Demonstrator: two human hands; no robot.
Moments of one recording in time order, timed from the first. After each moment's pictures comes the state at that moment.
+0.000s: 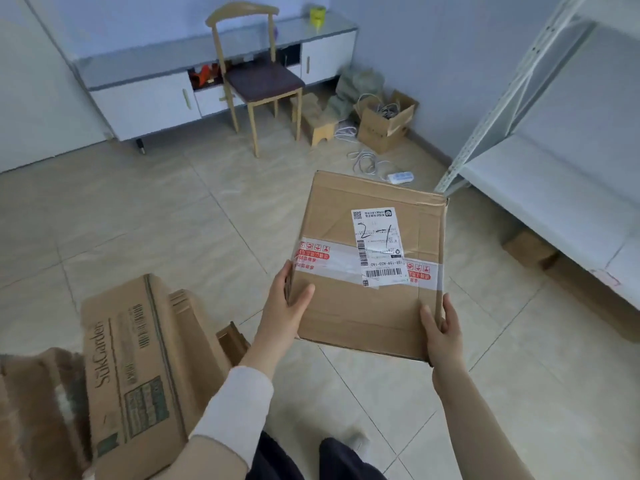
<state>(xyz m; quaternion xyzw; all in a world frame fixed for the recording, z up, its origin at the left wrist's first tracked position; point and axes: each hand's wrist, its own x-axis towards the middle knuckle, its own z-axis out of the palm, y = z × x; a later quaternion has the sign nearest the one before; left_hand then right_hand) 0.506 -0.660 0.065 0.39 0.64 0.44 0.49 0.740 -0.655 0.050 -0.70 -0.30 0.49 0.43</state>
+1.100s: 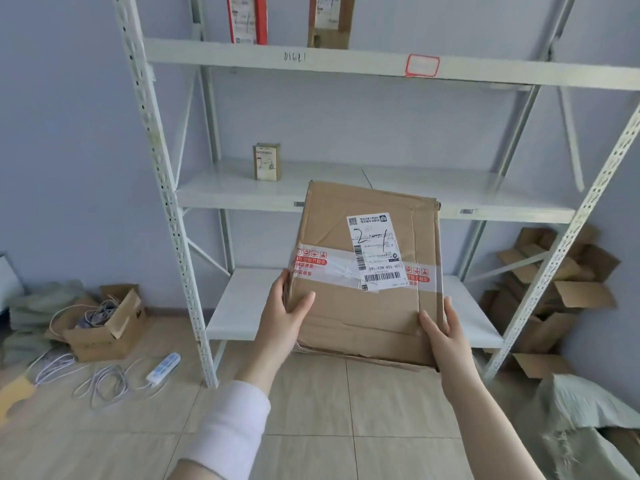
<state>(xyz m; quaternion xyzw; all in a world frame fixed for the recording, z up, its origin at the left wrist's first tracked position) 1.033 -0.357 0.258 0.68 0.28 0.38 0.56 1.196 -0.529 0.233 -0.67 -0.15 0.16 0.70</state>
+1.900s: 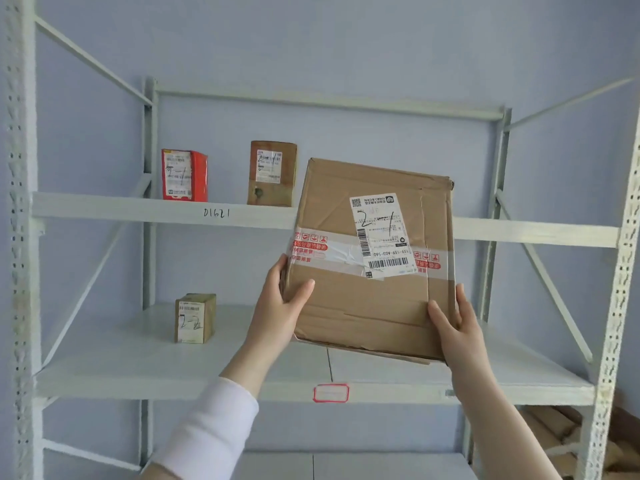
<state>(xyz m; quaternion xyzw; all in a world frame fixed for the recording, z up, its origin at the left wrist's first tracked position) 1.348 -0.233 0.476 0.72 0.13 0.50 0.46 1.508 -0.404 0.452 -0.58 -0.28 -0.02 0.77</state>
